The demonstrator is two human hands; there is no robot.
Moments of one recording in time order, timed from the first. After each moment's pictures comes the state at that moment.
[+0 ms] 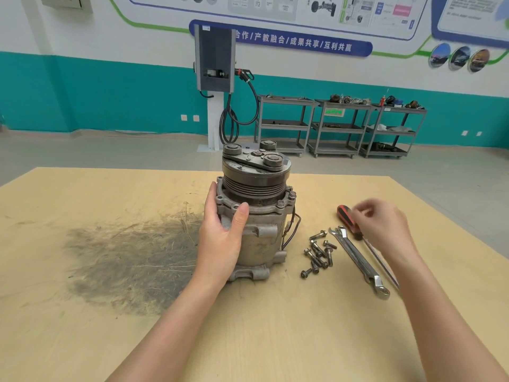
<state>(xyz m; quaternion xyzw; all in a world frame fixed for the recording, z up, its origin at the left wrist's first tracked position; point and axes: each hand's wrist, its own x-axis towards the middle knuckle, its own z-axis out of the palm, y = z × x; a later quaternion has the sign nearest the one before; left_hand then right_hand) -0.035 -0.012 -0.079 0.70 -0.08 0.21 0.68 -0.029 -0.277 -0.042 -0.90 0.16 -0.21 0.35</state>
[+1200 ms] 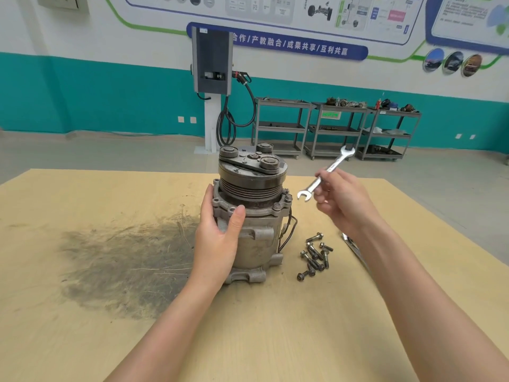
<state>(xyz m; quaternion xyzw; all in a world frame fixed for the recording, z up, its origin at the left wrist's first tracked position) -0.034 -0.012 -0.081 0.70 -0.08 0.20 0.68 -0.014 -0.222 0.003 -0.65 0.00 -0.08 0.75</state>
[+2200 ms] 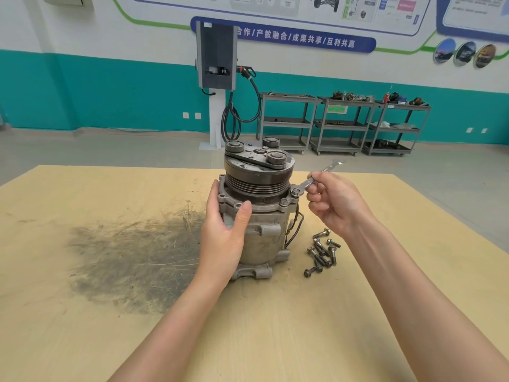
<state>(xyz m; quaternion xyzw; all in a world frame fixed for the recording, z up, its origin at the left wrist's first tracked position) -0.037 -0.013 -0.077 0.70 -0.08 0.21 0.68 -0.002 -0.200 -0.008 -0.55 0.05 -0.03 0.83</state>
